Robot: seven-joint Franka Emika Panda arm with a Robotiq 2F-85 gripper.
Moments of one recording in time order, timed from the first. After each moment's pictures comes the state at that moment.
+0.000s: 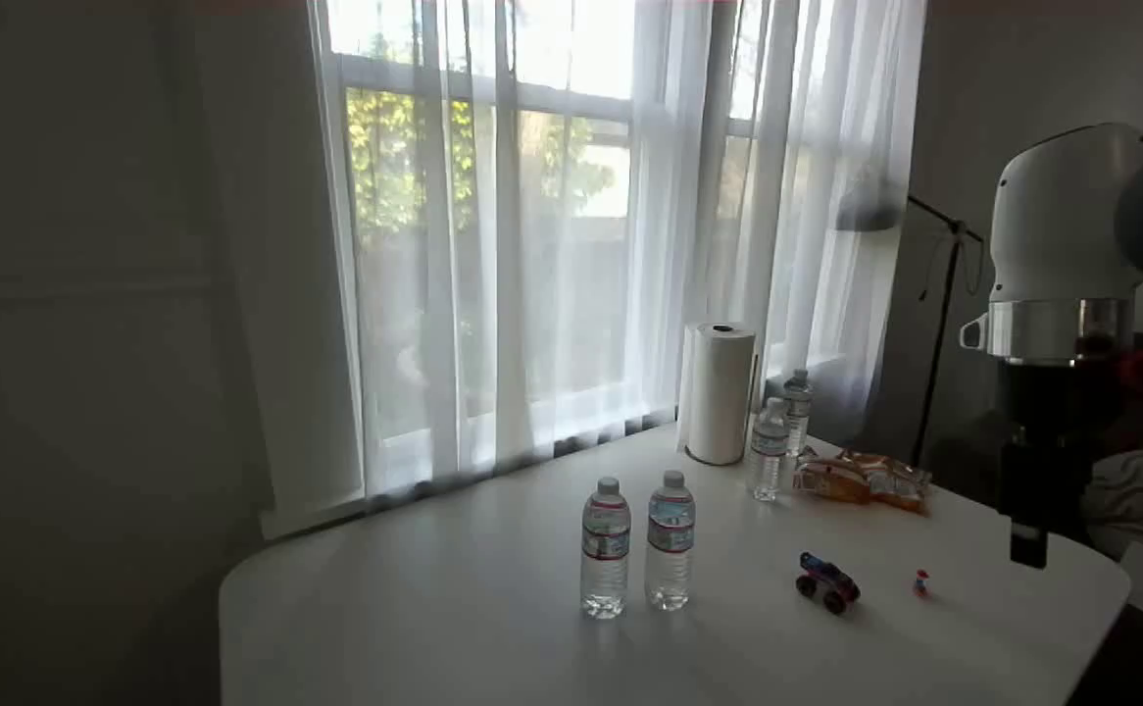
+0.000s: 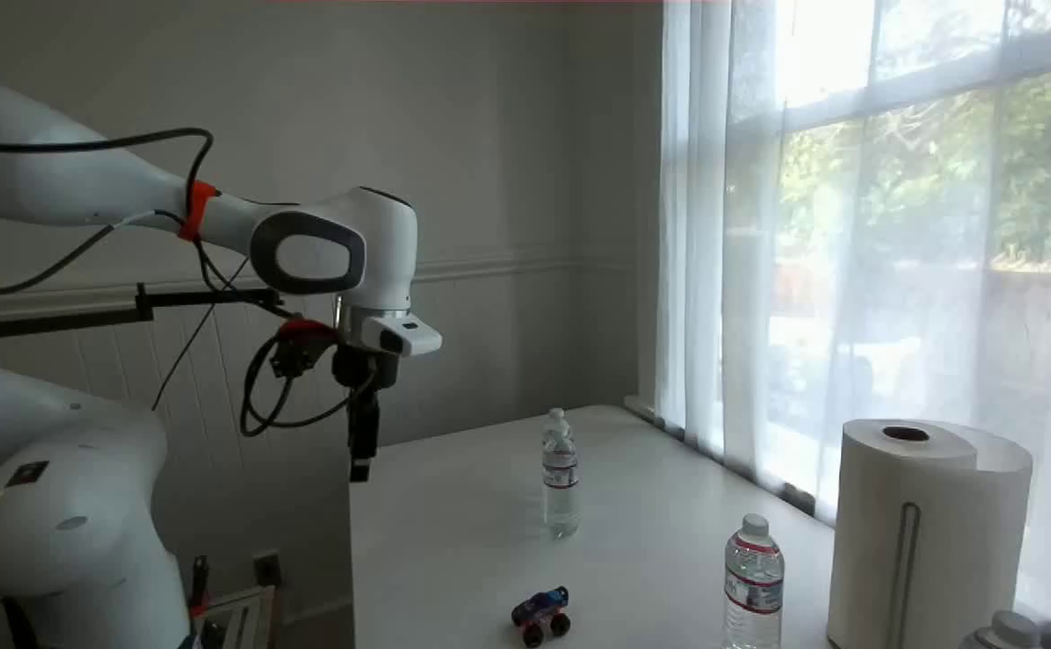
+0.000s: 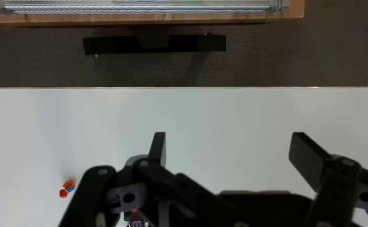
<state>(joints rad) 0.09 -0.82 0.08 -2.77 0.14 1.79 0.13</state>
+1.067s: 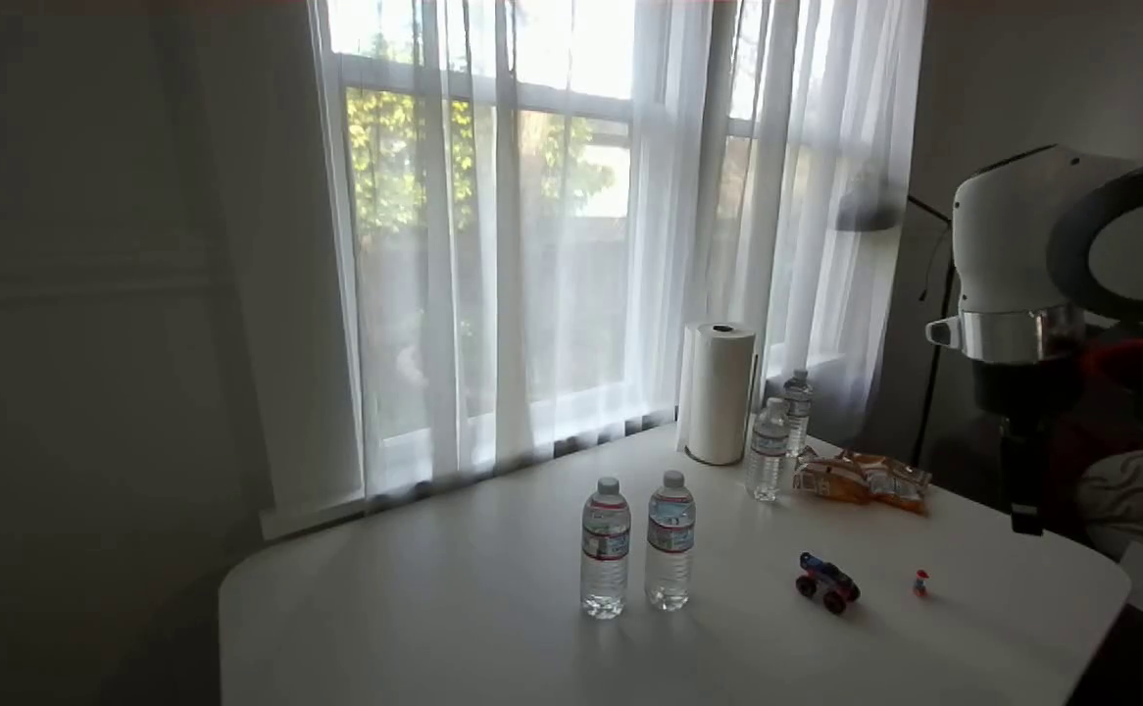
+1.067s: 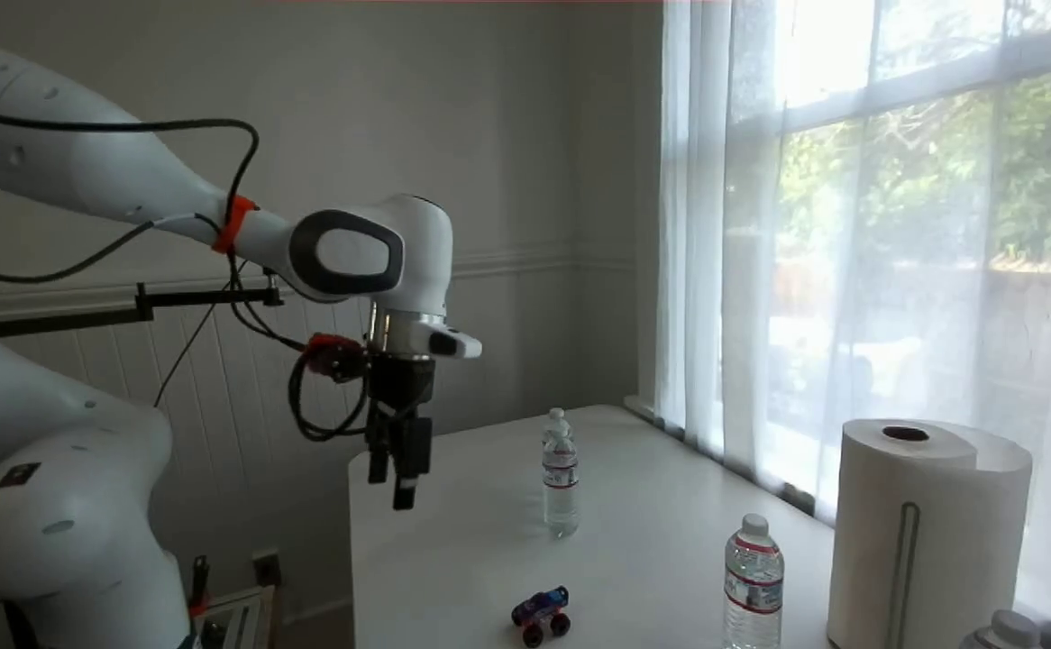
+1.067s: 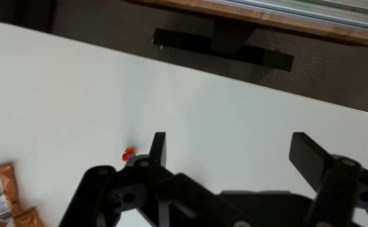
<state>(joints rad) 0.03 -0.67 0.02 -2.71 -0.14 1.82 -0.10</state>
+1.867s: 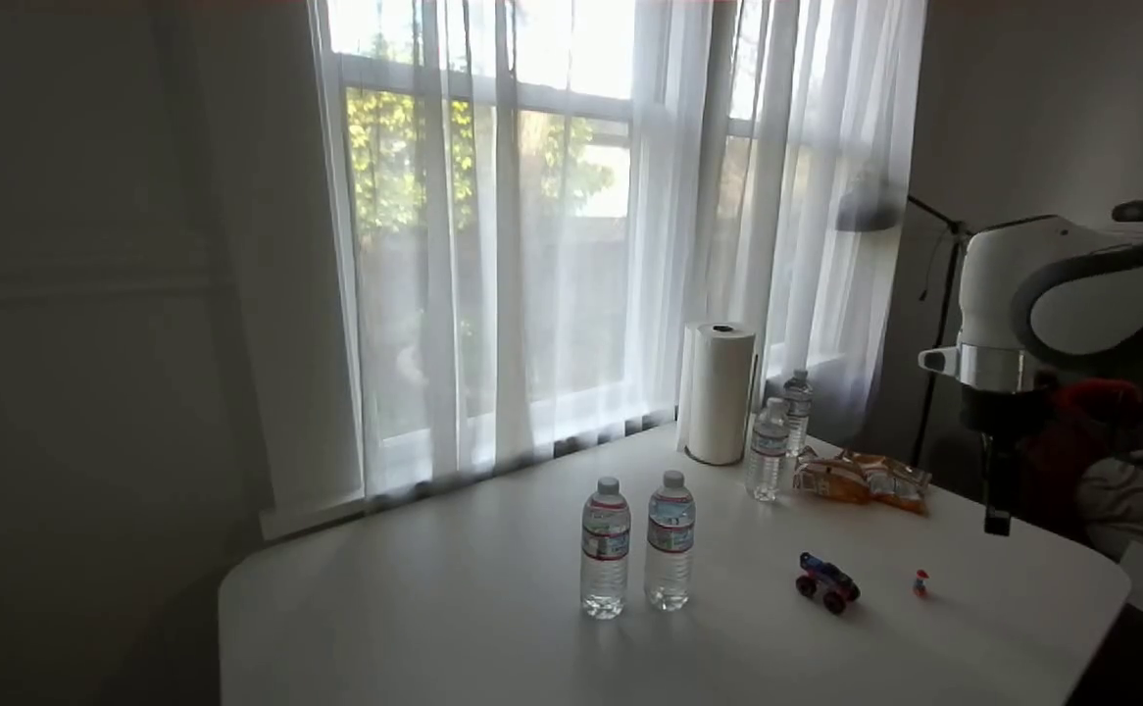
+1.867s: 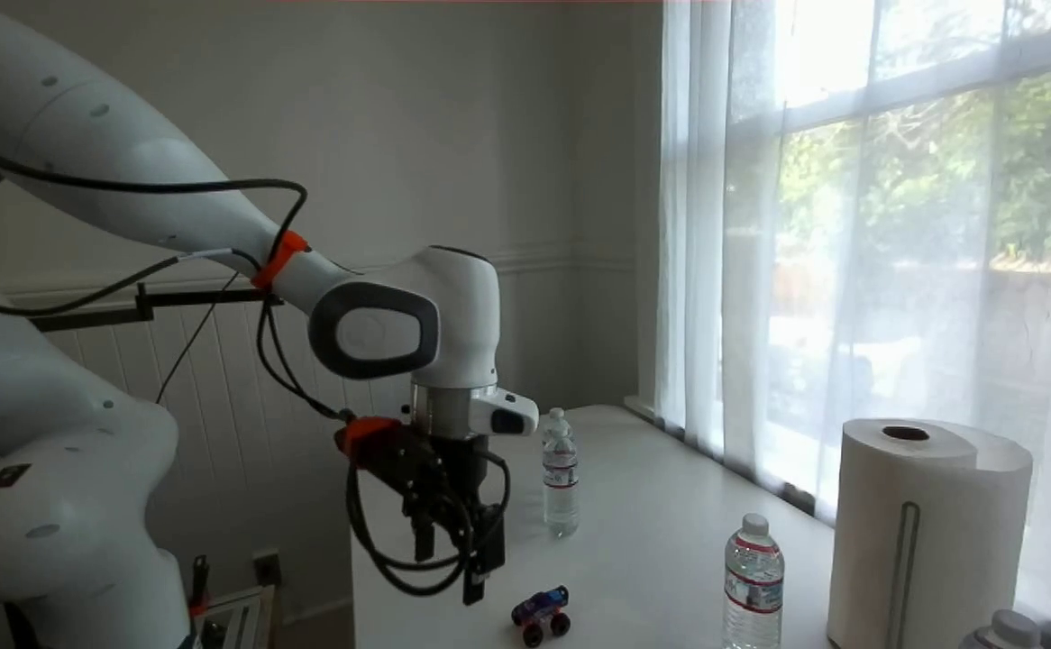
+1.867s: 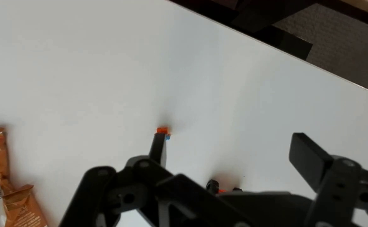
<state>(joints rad) -0.04 -0.48 -0.23 -2.75 -0.25 2.16 -0.43</state>
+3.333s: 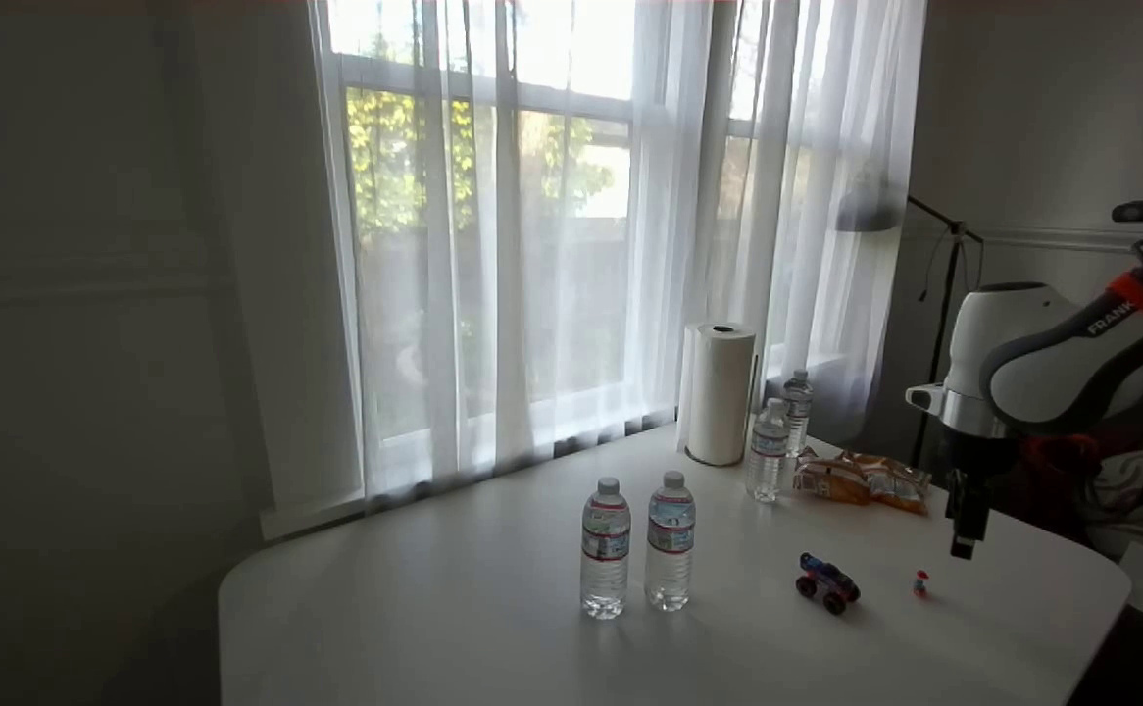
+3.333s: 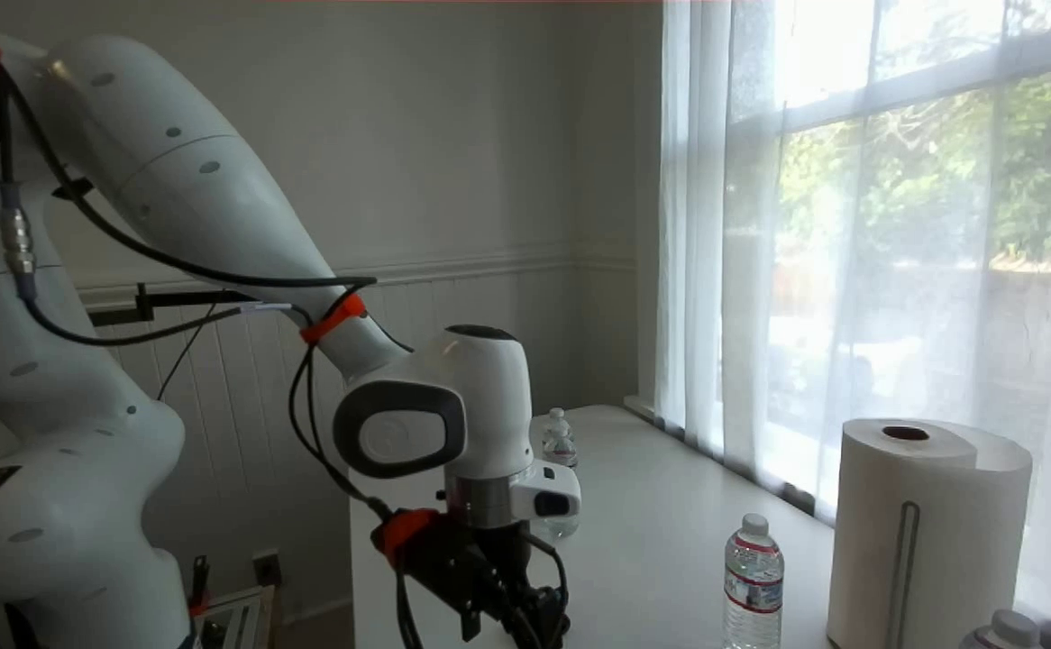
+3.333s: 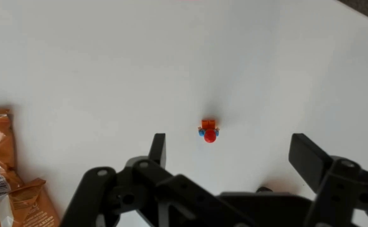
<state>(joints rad) -0.11 -0.20 -0.28 -2.75 -0.25 2.56 -0.58</state>
